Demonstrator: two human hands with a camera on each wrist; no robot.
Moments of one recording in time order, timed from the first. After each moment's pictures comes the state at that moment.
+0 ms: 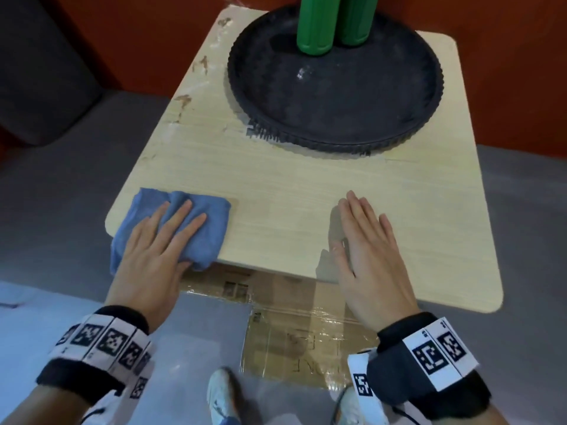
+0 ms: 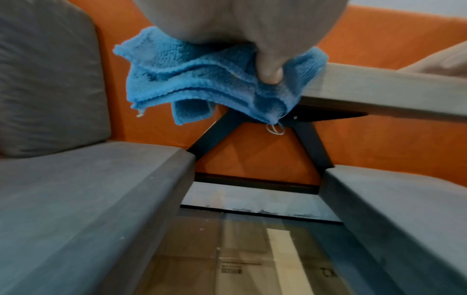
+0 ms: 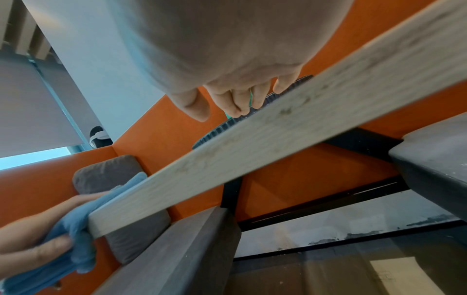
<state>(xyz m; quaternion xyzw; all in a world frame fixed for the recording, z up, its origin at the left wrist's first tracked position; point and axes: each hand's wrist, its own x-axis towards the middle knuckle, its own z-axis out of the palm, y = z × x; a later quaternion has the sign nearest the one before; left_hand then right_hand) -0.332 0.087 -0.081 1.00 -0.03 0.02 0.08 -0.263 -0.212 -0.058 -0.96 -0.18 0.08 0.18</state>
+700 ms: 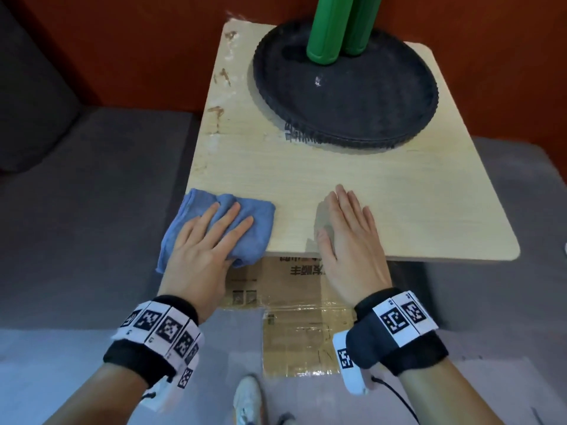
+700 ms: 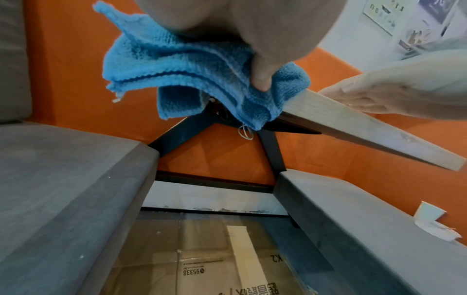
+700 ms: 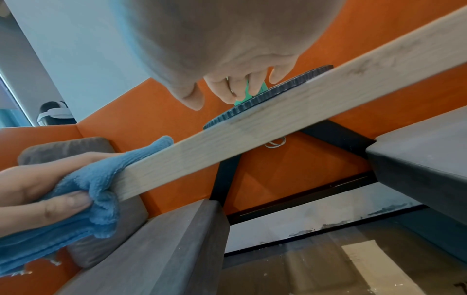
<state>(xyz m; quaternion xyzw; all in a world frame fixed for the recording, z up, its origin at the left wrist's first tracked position) -0.320 0.160 -0.086 0.98 -0.17 0.04 0.13 -0.299 -0.079 -0.058 -0.98 -0.09 0.03 0.15</state>
